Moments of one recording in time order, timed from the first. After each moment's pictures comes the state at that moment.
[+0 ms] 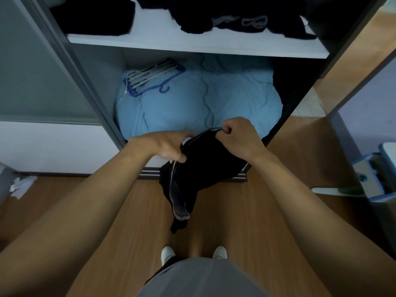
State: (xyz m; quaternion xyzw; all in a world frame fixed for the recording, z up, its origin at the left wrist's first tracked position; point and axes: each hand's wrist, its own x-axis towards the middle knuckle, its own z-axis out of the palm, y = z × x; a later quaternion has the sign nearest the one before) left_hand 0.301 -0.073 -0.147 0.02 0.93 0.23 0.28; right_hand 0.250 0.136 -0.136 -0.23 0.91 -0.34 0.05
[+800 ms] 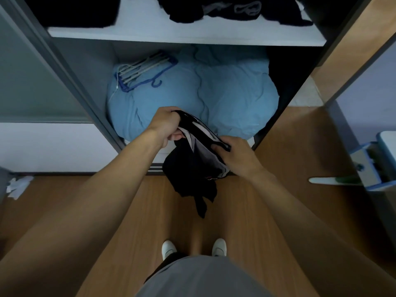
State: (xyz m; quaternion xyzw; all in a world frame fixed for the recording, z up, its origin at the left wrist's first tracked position) left_hand 0.264 -0.042 -0.155 -0.30 0.70 0.65 0.02; right_hand 0.265 0.165 -0.188 -0.22 0.89 -0.39 0.11
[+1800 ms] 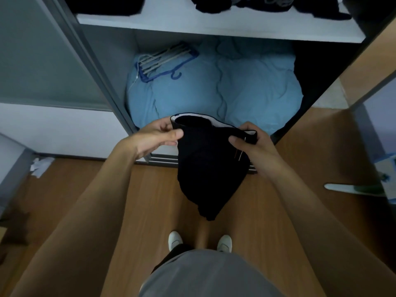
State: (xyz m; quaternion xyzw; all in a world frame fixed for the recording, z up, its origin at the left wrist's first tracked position) left_hand 0.329 -0.126 -0.194 -0.11 0.71 0.68 0.15; right_hand 0.265 0.159 -0.178 -0.13 0.70 -0.66 0.22
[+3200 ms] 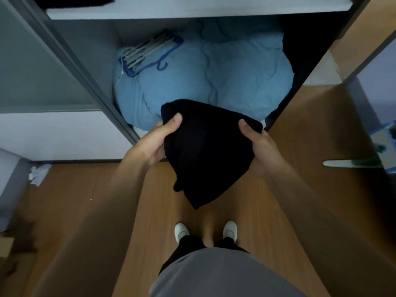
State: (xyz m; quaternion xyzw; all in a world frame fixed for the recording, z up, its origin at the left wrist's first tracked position) left_hand 0.344 -0.063 -0.182 -0.20 0.55 0.80 0.11; right_hand 0.291 0.179 -0.185 0.06 0.51 -0.80 0.30
